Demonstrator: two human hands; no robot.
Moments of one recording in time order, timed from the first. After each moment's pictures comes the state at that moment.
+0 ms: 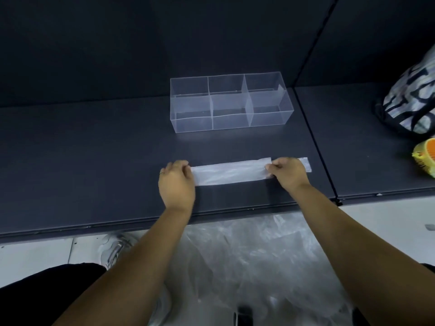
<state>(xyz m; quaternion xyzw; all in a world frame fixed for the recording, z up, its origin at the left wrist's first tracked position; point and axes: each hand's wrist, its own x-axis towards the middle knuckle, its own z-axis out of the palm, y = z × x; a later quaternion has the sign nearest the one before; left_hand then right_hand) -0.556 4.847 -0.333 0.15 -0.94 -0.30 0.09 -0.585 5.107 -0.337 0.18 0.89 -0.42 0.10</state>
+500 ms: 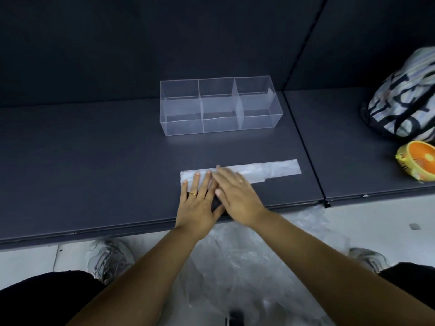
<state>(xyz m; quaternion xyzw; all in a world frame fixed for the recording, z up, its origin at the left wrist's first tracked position) -0.519 4.882 -0.380 -0.15 -0.98 -0.04 -0.10 -0.540 5.034 -0.347 -0.19 0.96 -0.20 0.07</state>
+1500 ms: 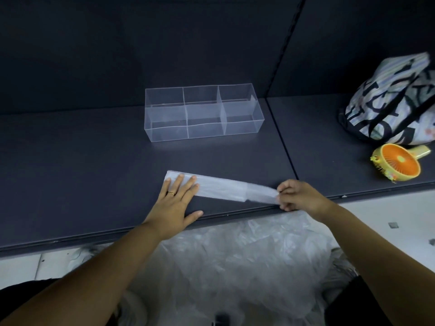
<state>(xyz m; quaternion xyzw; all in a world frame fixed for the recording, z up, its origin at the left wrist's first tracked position) -0.536 4.848 -0.369 -0.26 -0.96 -0.01 -0.10 -0.535 5.198 -0.307 0.20 0.78 -0.54 0.26</state>
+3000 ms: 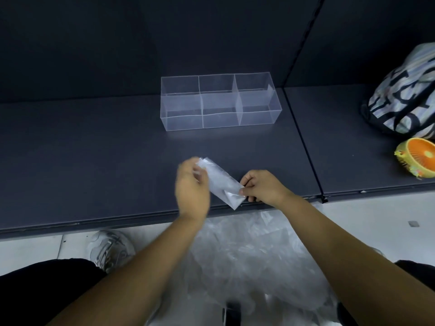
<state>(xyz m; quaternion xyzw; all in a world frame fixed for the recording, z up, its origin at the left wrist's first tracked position) -0.529 4.905 -0.323 0.18 -0.83 -0.51 0.13 -0.552 5.088 -0.320 0.07 0.84 -0.45 0.29</state>
